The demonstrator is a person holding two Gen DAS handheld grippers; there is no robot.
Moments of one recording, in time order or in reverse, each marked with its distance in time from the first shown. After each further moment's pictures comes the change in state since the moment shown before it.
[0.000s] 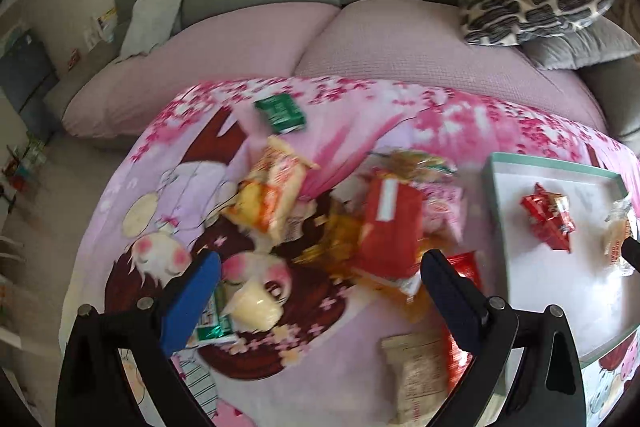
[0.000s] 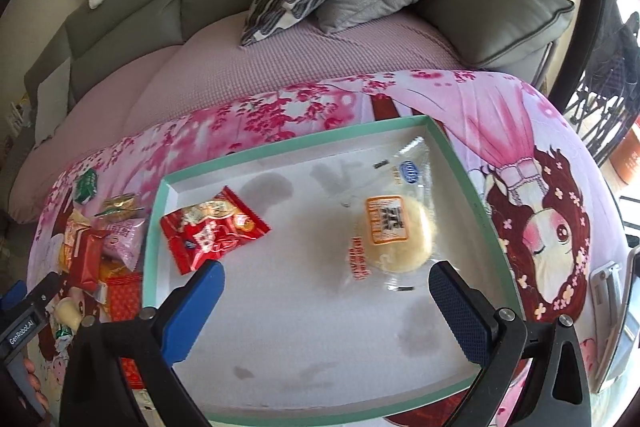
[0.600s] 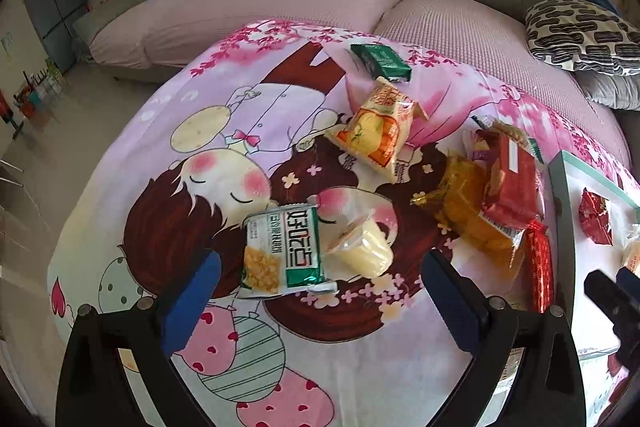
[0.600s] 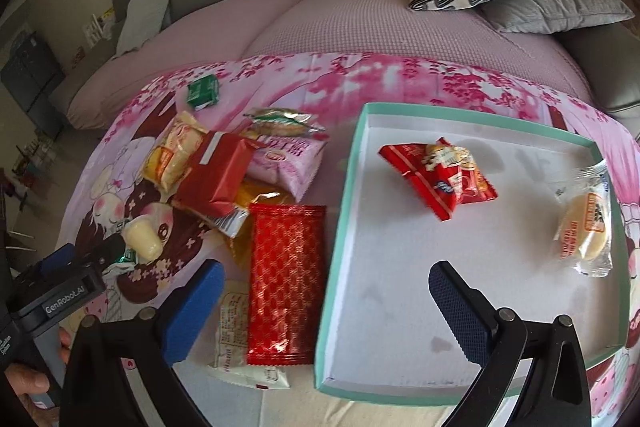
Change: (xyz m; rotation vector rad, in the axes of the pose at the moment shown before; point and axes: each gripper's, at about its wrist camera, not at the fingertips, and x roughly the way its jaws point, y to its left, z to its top) left arm 0.018 0.086 -0.046 -0.199 0.080 0.010; right arm 0.008 0.142 -0.050 -0.287 0.098 0.219
